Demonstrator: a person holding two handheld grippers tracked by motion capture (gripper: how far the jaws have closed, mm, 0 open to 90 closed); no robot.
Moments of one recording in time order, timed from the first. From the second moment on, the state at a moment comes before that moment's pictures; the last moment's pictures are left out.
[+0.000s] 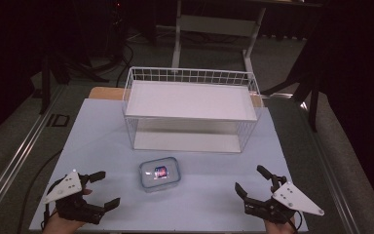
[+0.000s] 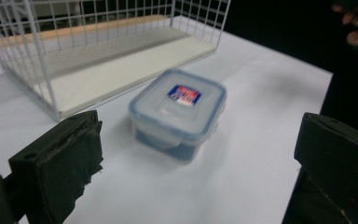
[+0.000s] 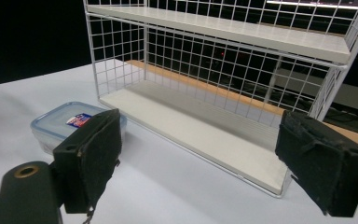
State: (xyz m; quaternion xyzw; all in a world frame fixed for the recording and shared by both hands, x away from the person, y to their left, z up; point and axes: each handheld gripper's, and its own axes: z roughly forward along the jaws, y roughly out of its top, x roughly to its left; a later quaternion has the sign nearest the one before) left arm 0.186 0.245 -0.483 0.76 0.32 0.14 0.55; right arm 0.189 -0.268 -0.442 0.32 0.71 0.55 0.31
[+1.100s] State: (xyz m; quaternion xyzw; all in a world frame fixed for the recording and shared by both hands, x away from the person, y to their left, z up) left arm 0.241 0.206 -0.525 0.85 0.30 0.05 0.42; right arm 0.187 -0.265 -0.443 0.31 0.71 0.56 0.29
